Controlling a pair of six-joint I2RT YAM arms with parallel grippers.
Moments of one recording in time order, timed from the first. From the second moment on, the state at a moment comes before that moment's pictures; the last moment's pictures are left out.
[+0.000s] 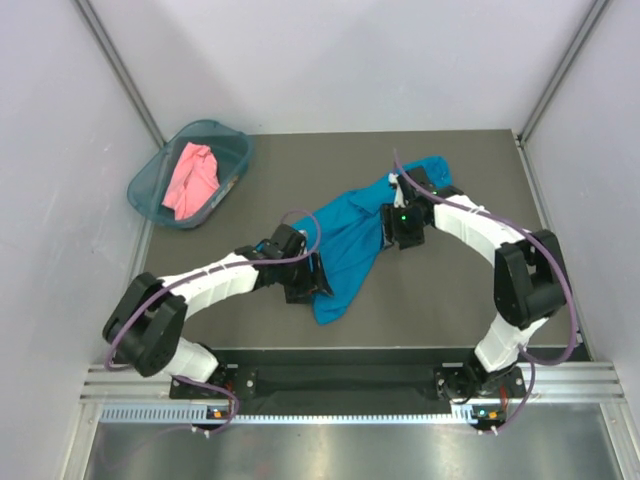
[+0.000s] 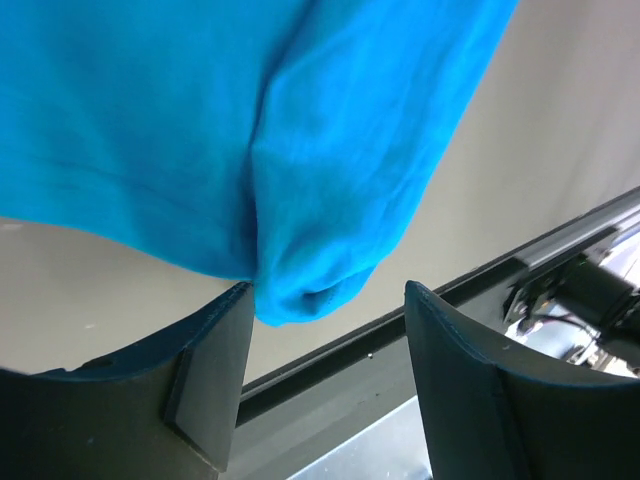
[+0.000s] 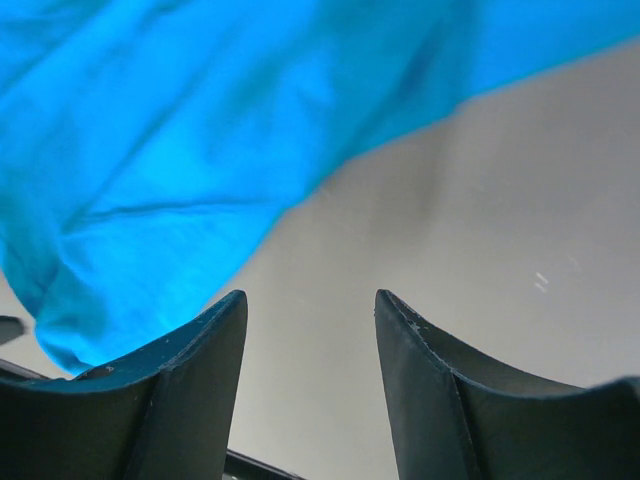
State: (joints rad) left arm -0.63 1.42 0.78 -0.36 0.31 -0.84; right arm 0.43 1.73 1.25 -0.66 -0.15 0.30
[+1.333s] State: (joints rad) left arm -0.71 0.96 1.00 -0.89 -0.47 -0.73; right arm 0.13 1.87 1.35 -0.41 -0.26 0.53
